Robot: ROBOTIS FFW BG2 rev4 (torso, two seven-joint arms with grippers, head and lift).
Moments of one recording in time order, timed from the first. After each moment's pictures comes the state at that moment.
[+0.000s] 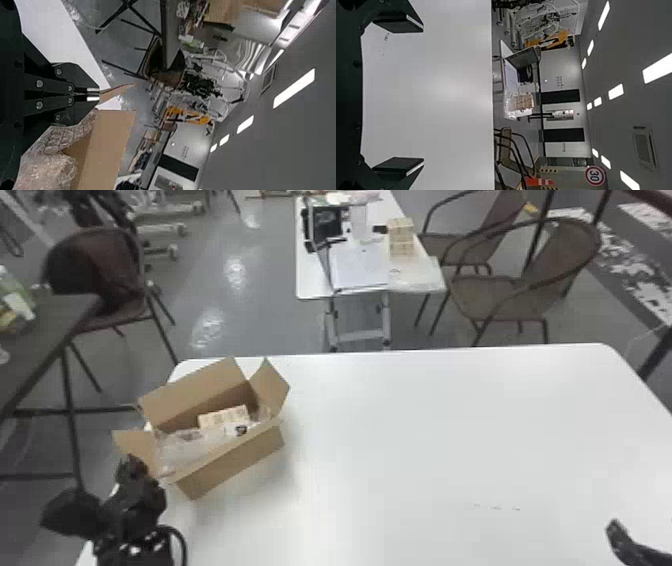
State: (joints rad) left arm 0.20 0.00 0.33 -1.41 0.43 -0.37 0.14; right arm 0.36 0.00 -0.45 -1.59 -0.12 -0.13 0.74
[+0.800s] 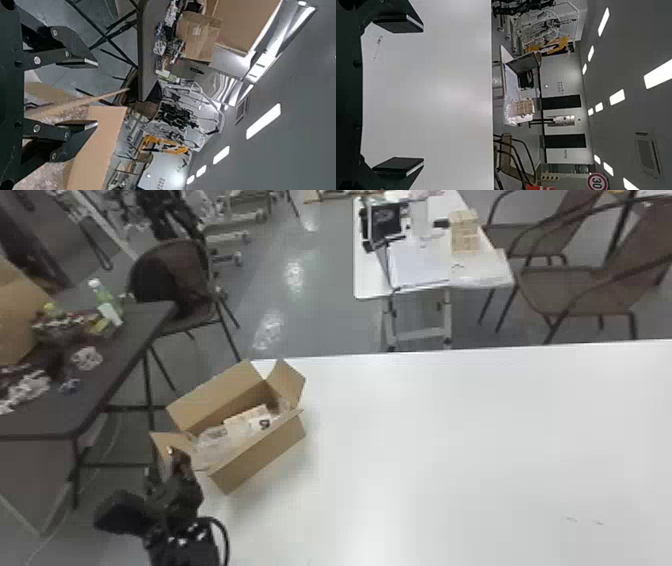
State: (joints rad) left arm 0.18 0.02 0.38 -1.36 0.48 -0.50 0.18; right arm 0.32 0.00 -0.45 -1.56 -0.10 -0.12 0.76
